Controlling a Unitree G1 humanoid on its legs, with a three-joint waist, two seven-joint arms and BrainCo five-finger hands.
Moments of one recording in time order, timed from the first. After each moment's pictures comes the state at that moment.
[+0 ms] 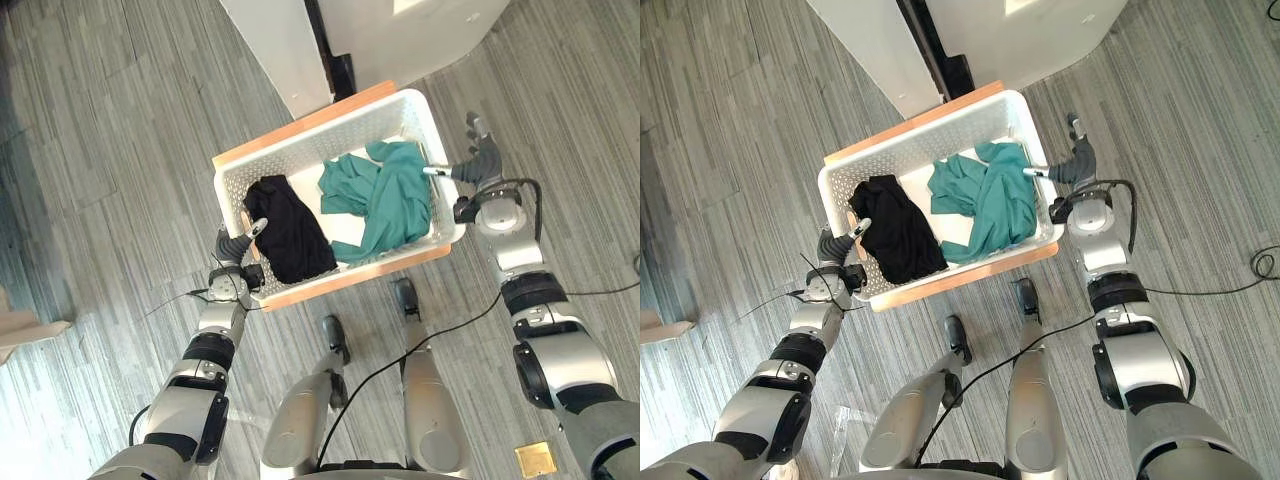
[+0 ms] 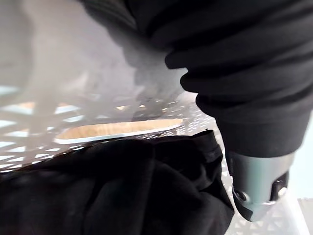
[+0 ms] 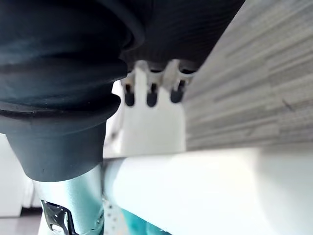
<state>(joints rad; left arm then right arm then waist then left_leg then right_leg) -0.57 0.21 -0.03 0.80 -0.26 -0.14 0.29 -0.88 -0.44 0.09 0.72 0.03 -0.05 -0.19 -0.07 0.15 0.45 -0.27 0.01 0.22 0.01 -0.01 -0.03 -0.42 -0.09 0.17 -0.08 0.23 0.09</state>
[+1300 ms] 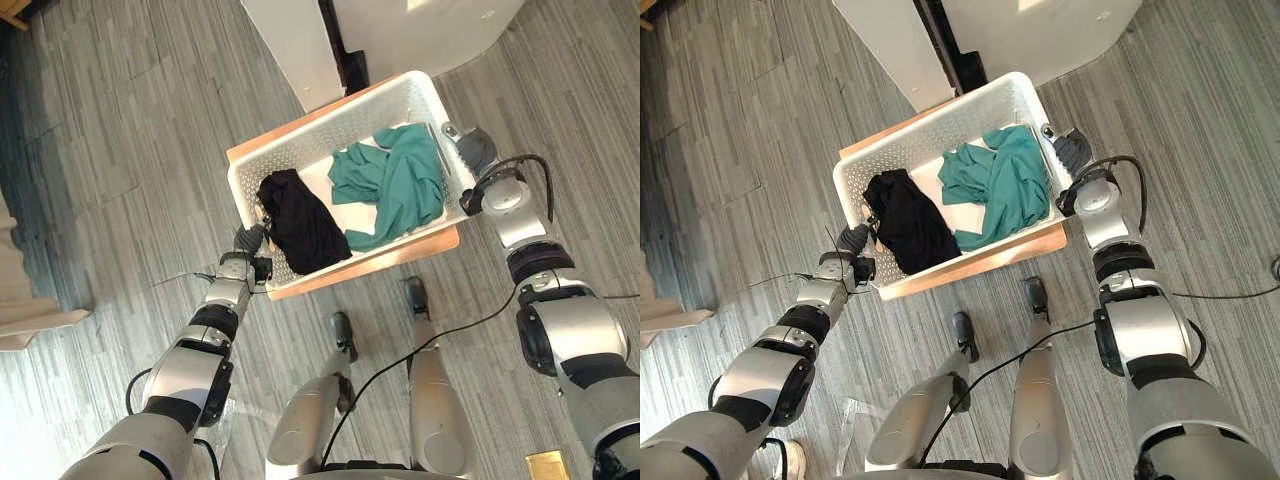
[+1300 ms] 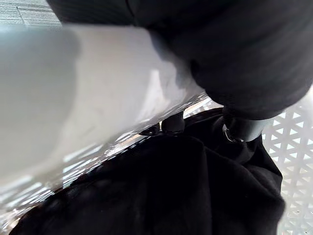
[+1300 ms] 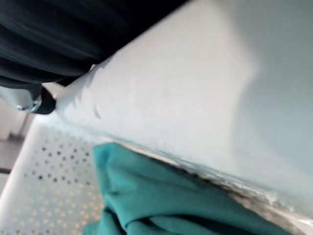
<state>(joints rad) -0.77 0.25 -0.09 1.06 -0.18 -0.02 0.13 -1.06 -0.47 0.11 1.02 -0.32 -0.07 -0.02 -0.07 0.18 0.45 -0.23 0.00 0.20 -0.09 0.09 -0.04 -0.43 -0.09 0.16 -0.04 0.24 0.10</state>
